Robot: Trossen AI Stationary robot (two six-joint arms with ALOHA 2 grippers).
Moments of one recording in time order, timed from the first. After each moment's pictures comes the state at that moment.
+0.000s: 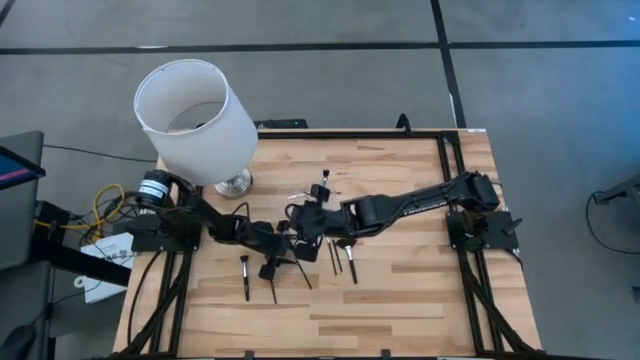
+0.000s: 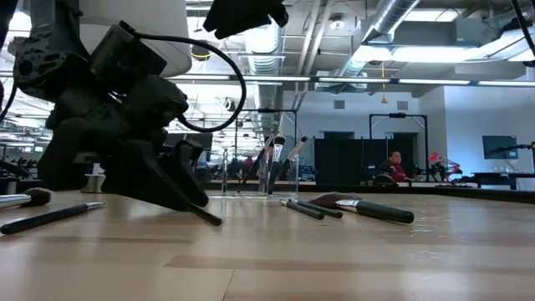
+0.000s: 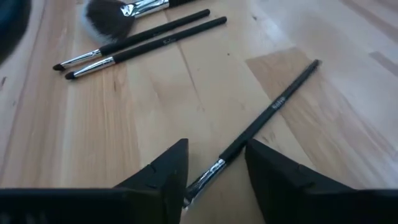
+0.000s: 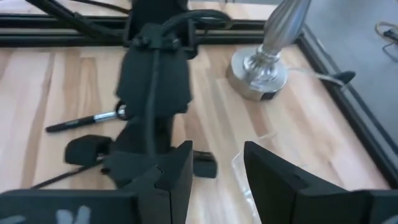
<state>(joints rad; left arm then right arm) -0.20 1.83 0.39 0.81 0.07 0.17 0.22 1.94 1.75 -0.54 0.42 0.11</state>
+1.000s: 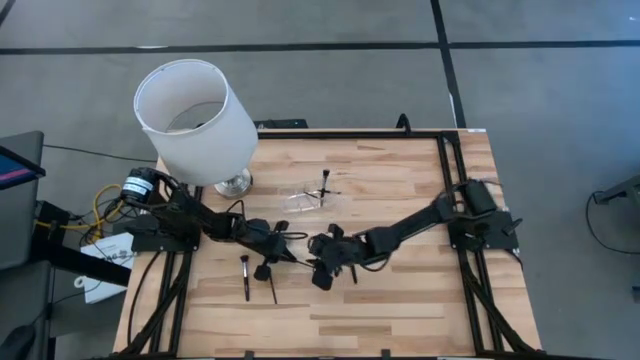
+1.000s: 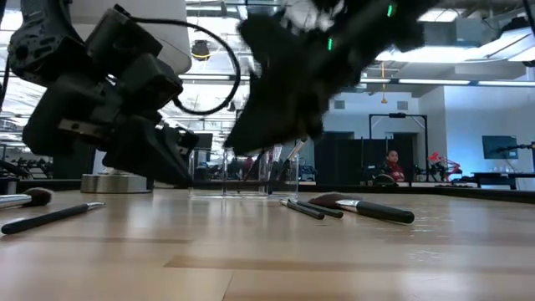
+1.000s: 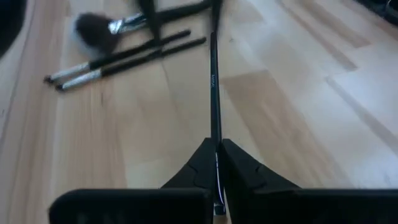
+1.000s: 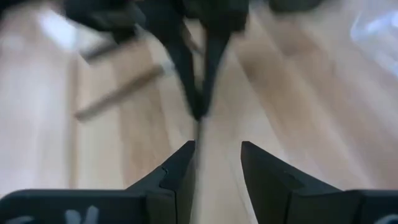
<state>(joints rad) -0.22 1.68 0.38 0.74 0.14 0.11 0.29 1.98 1.17 0.06 0.26 0.47</state>
